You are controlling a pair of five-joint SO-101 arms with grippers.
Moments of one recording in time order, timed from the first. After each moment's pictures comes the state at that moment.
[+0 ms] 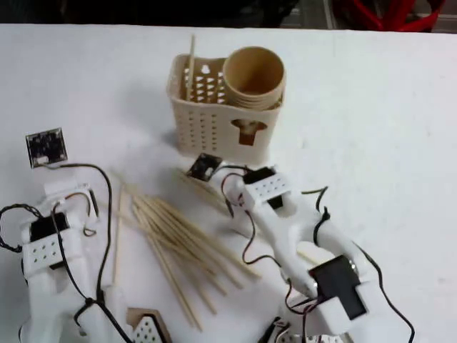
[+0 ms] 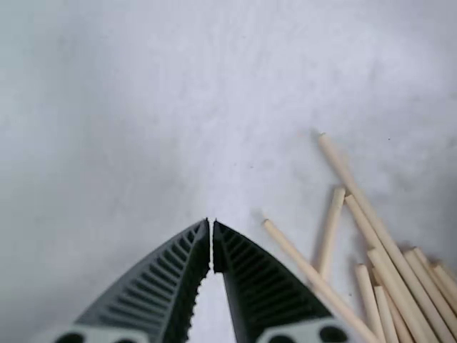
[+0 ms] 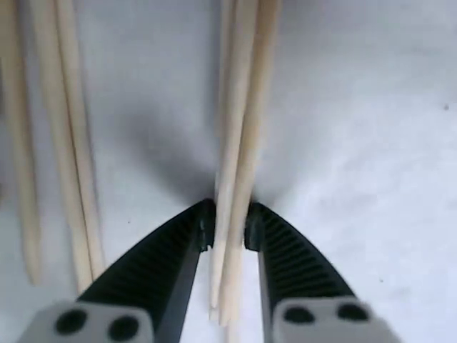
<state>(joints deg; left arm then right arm) -28.3 -45.6 68.7 43.4 -4.9 -28.3 -0.3 40.7 58.4 35.9</state>
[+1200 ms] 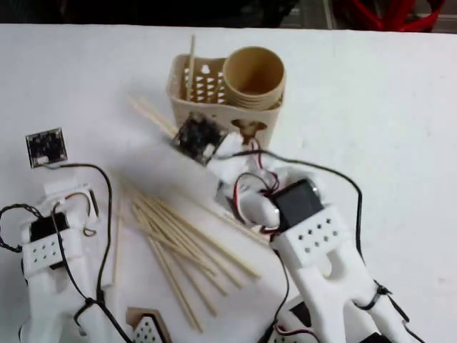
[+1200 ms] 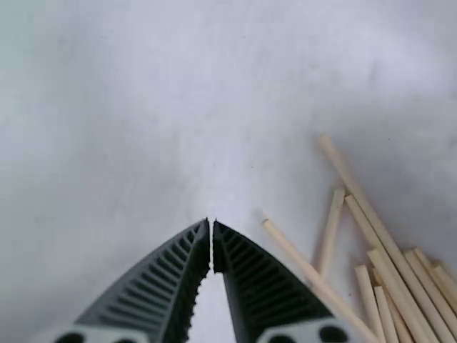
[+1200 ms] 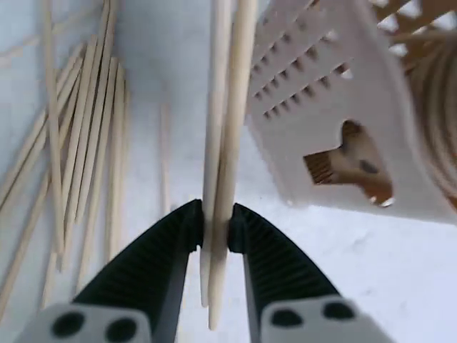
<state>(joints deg) -28.3 -45.6 68.7 43.4 -4.9 -33.8 -35.8 22.3 74.1 29.0</state>
